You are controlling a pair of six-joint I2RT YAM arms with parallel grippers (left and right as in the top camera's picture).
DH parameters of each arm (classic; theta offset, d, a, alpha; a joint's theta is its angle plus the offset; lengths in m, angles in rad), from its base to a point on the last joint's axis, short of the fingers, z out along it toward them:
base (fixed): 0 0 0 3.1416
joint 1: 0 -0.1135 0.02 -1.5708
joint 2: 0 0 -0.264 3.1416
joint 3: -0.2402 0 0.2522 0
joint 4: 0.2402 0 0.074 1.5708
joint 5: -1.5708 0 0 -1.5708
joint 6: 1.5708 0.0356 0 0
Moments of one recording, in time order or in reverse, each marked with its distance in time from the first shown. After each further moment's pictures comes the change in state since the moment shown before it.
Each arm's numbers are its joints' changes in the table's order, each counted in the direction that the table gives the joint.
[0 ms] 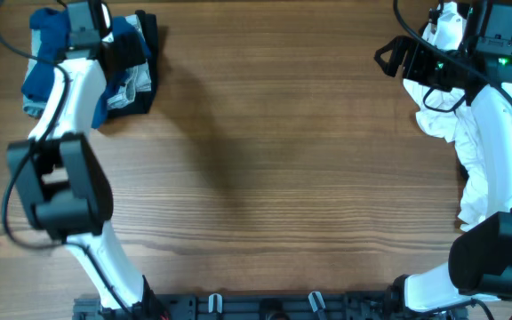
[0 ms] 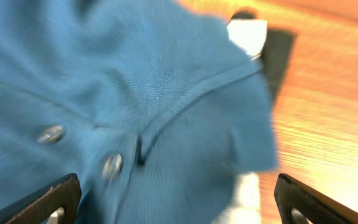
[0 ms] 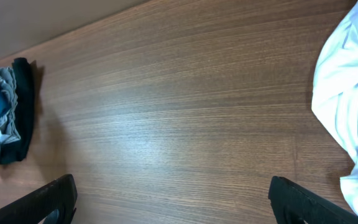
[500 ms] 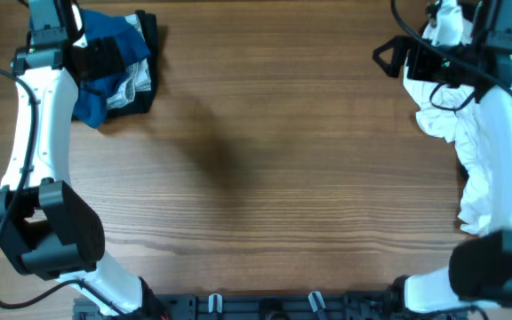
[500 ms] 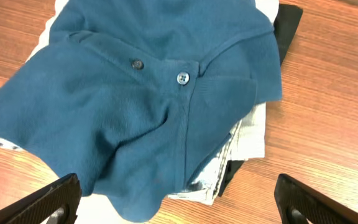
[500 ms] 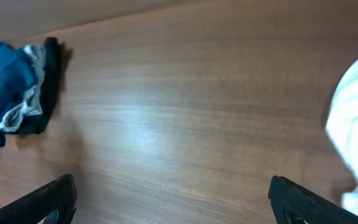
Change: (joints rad) left arm -0.051 0.185 0.002 0.290 0.008 -0.003; right arm 0.000 0.051 -0.091 0.109 0.080 -0.151
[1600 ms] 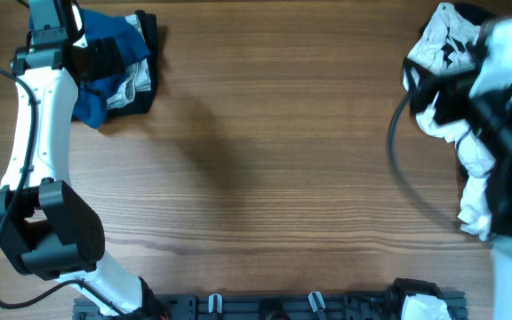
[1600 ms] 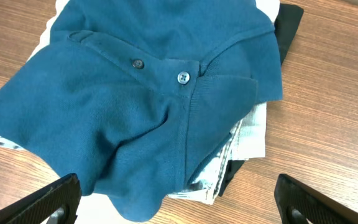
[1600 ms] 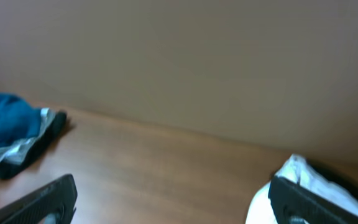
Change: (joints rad) left arm 0.000 0.000 0.000 0.002 0.000 0.000; right arm -0.013 0.680 0.473 -0.466 -0.098 -0.104
